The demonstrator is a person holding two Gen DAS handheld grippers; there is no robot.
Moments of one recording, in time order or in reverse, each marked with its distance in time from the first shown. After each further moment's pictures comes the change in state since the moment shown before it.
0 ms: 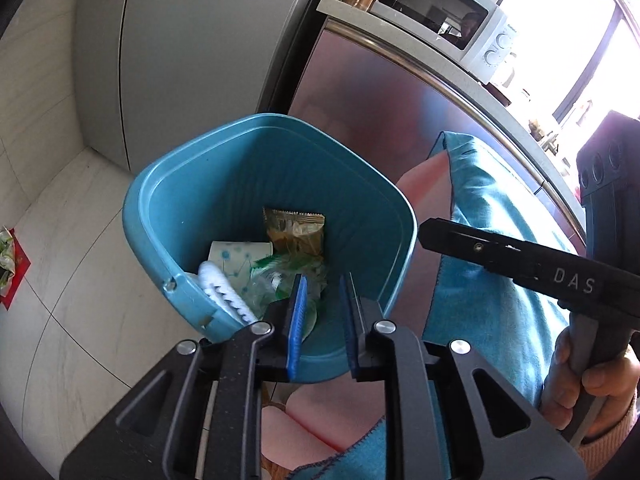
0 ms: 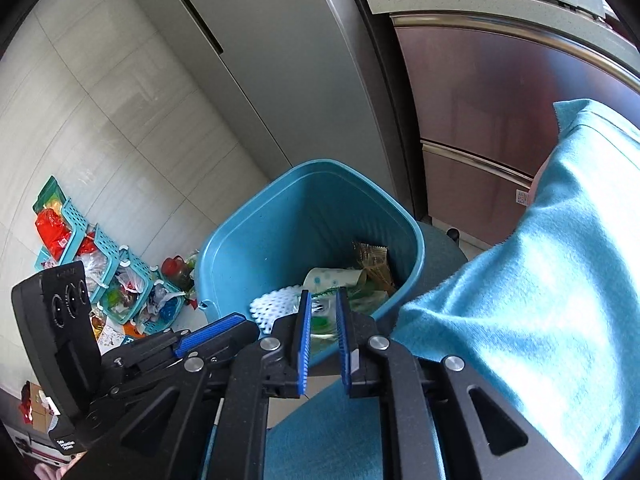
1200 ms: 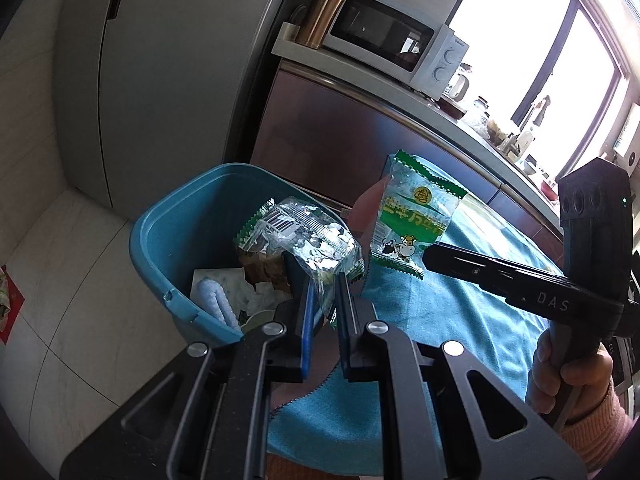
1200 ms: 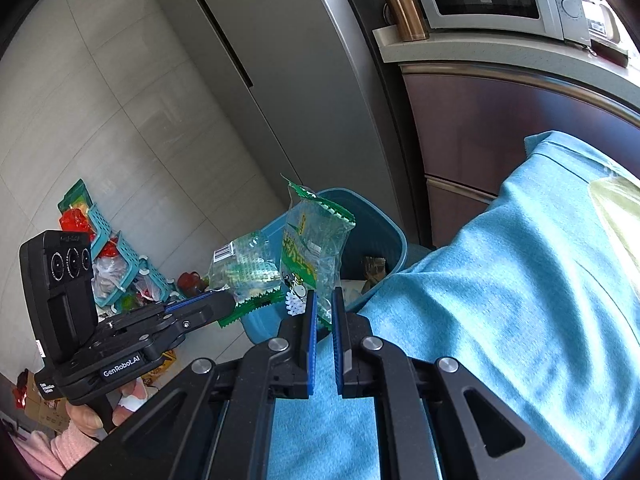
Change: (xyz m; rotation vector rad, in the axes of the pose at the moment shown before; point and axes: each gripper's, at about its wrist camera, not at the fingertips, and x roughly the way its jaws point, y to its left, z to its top) left arm -0.068 -0.024 0.000 0.090 -0.086 -0.079; right arm -0.066 -0.001 -0.022 -0.057 -0.121 0.045
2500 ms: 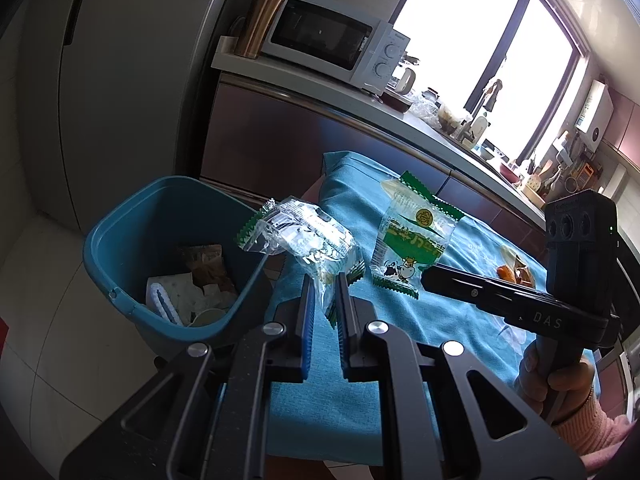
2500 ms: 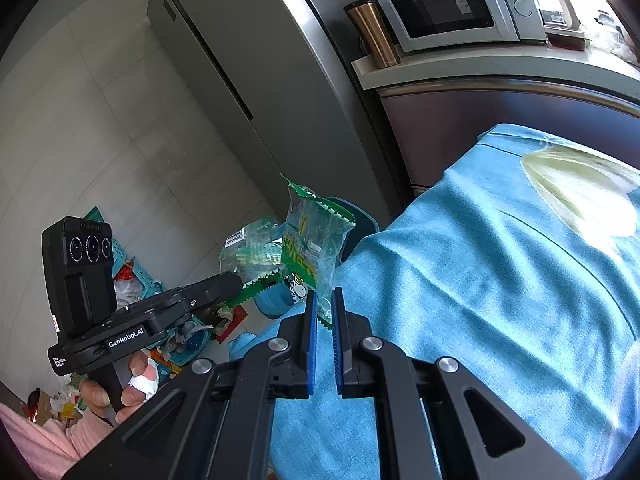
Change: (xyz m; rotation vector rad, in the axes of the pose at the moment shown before) left arm -0.028 -0.060 -0.013 0.098 -0.017 -0.127; right arm -0.068 -0.024 -0.042 0.067 -0.113 0.034
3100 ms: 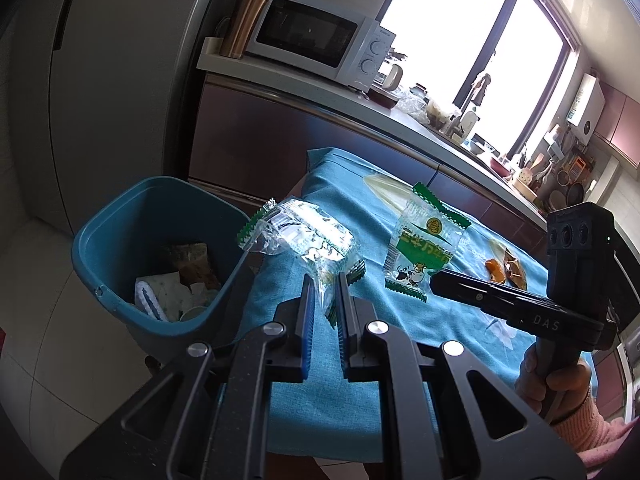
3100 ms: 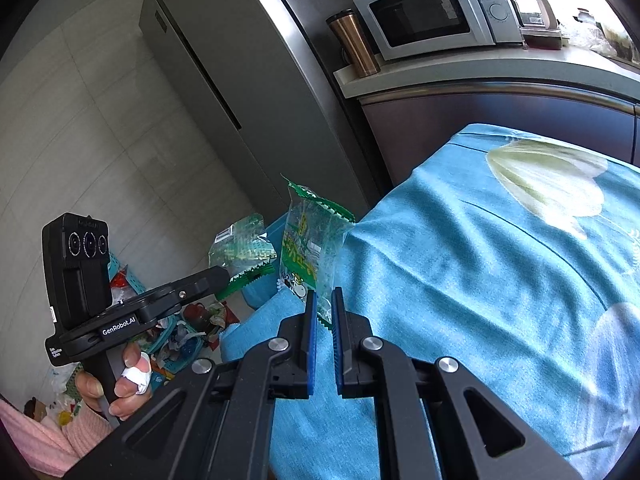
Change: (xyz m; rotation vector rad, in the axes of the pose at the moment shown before) left arm -0.002 -0.016 -0.004 0.022 0.008 -0.031; right arm -0.025 -0.012 -0.016 0.024 -0.036 -0.038
